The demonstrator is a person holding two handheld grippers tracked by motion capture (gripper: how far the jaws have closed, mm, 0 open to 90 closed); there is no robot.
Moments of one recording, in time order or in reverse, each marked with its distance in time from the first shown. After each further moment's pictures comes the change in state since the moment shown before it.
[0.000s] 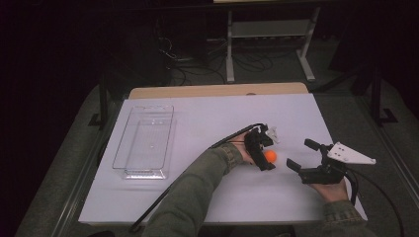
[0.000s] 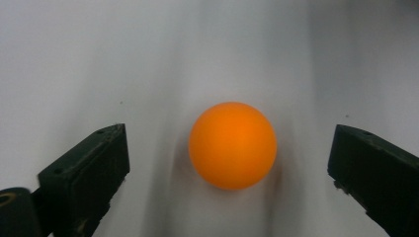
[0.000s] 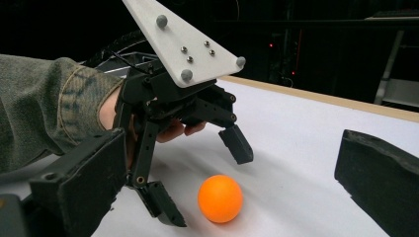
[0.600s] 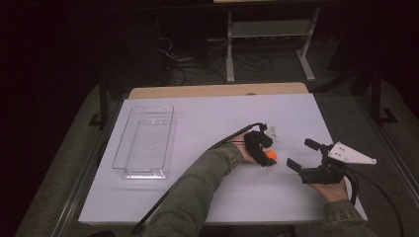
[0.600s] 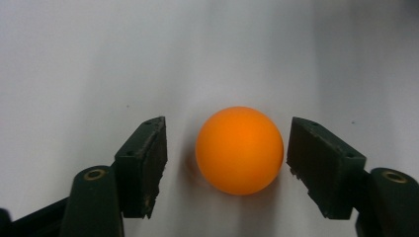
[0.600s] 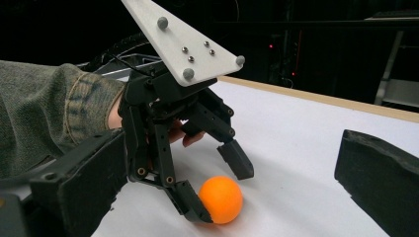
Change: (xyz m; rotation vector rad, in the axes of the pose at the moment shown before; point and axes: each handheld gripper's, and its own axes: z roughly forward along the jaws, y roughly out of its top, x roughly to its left) left arm 0.001 -0.002 0.001 -0.016 0.005 -0.007; right arm 0.000 0.000 -0.001 -0.004 -0.001 0.004
